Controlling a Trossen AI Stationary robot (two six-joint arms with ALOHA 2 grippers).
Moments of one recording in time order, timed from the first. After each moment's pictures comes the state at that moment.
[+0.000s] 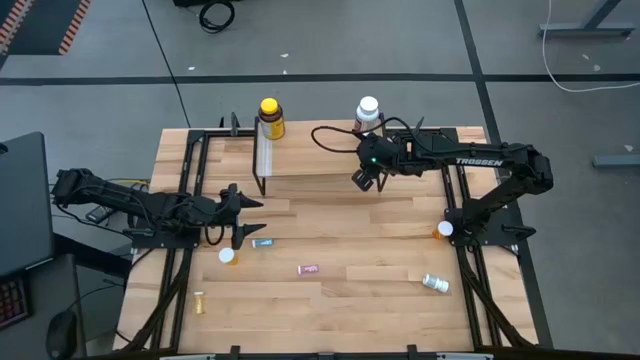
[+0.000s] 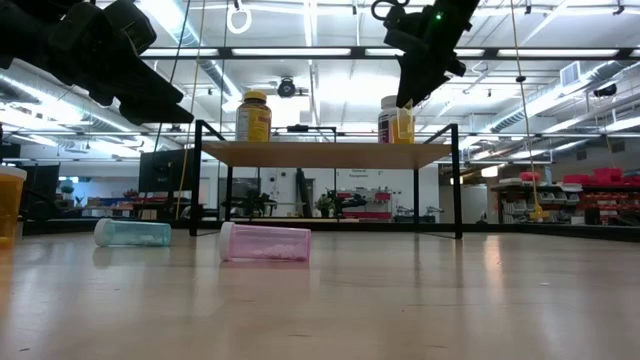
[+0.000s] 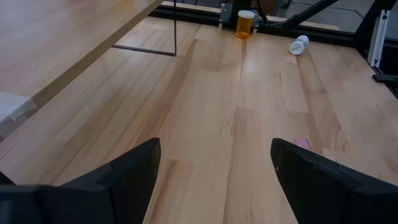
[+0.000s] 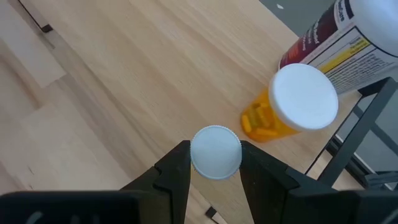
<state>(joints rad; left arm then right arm) -0.19 0.66 0.29 0.01 -0.36 -0.23 -0.18 1.44 1.32 -0.88 0.45 0.40</state>
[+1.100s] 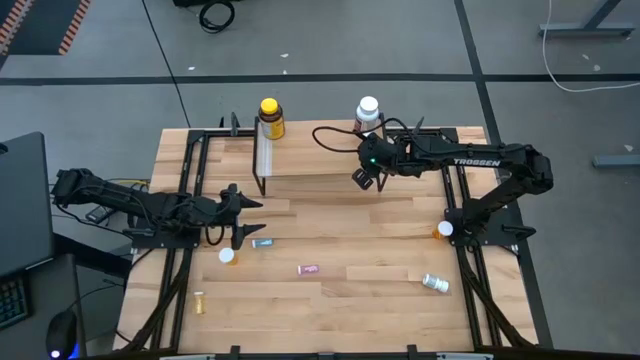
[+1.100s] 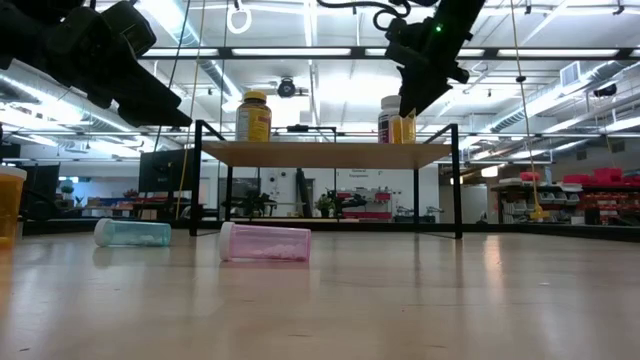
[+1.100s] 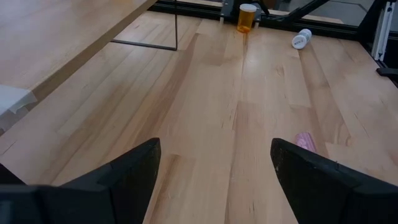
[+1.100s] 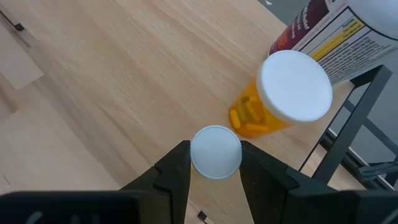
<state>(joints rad) -0.19 0.66 0.29 -0.01 -0.36 -0.23 -0.20 1.44 1.27 -0.85 0.48 0.42</state>
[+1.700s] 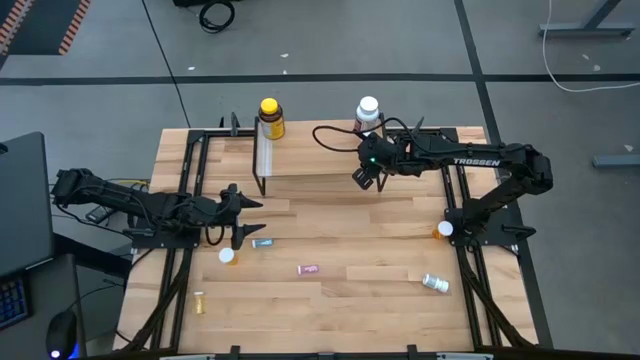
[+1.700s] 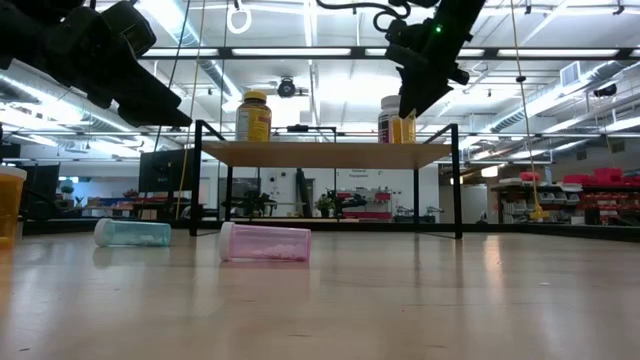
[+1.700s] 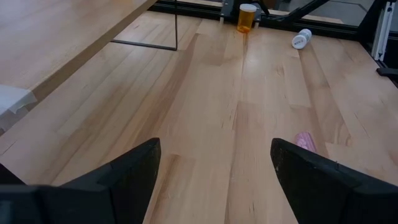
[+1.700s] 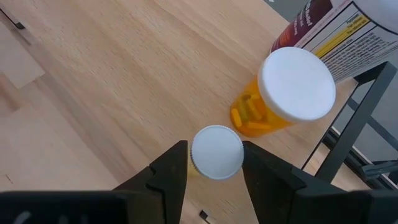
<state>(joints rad) -0.19 0.66 0.29 -0.01 -0.36 -0.23 -0.21 1.44 1.27 -0.85 0.47 0.42</state>
